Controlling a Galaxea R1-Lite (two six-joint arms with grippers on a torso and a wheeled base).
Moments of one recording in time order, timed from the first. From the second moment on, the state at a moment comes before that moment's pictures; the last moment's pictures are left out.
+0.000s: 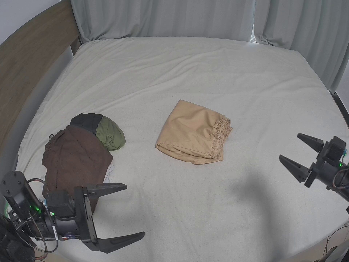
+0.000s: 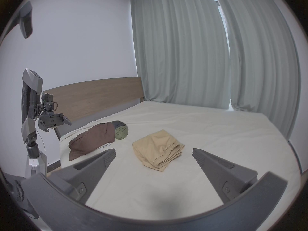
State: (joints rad) left arm -0.48 1.55 -0.02 -1.44 -0.66 0.12; right arm 0.19 1.36 -0.19 -1.13 0.38 -0.13
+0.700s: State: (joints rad) left arm -0.44 0.84 -0.02 -0.84 -0.47 0.12; right arm 0.08 0.56 -0.05 -0.69 0.35 -0.15
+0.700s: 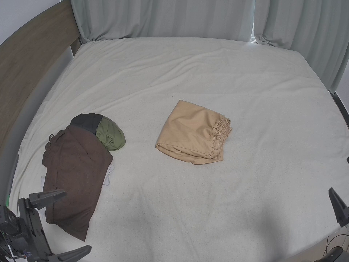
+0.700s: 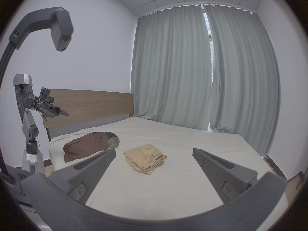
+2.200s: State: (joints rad) left arm 0.00 0.01 -0.02 -0.08 -0.13 0.02; right arm 0.01 0.01 -0.02 0.01 -0.01 0.01
